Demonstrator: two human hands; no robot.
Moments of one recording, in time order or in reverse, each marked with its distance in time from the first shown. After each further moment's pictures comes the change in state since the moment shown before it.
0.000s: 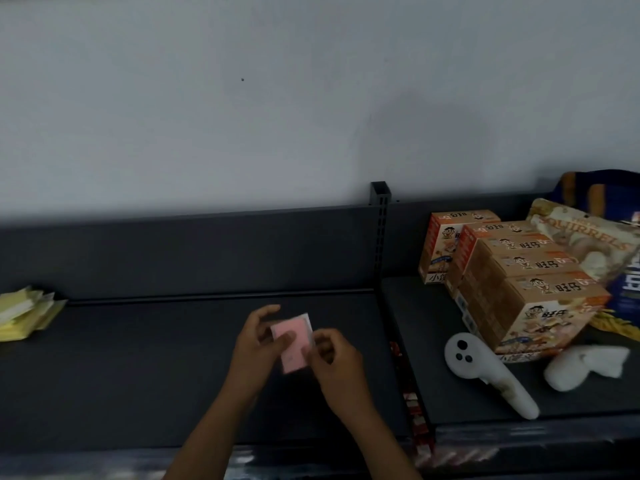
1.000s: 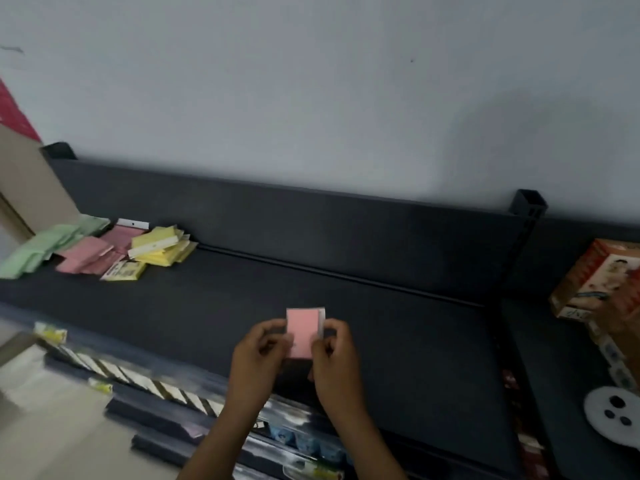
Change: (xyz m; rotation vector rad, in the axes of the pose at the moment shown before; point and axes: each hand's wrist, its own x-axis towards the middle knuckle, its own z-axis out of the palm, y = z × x) left_hand -0.067 -0.031 -0.138 0.051 0.376 0.025; right_hand -0.032 -0.030 0.159 0.046 -0.132 -0.016
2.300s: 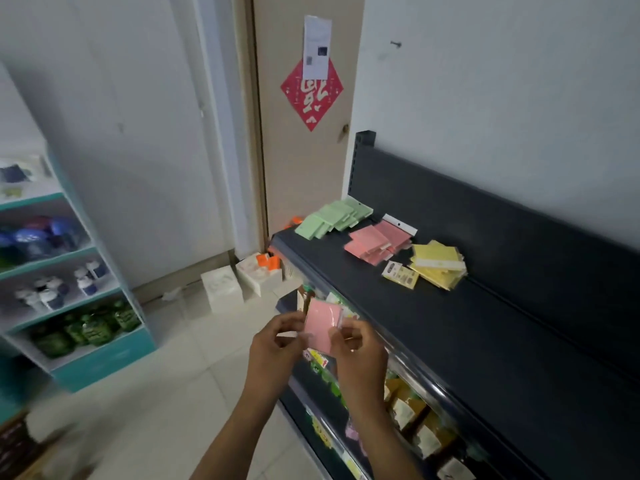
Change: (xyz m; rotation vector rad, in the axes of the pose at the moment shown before) left_hand 0.012 -0.063 -0.469 0.013 0.545 -0.095; right_hand -0.095 -0.079 0.463 -0.125 -0.361 -0.110
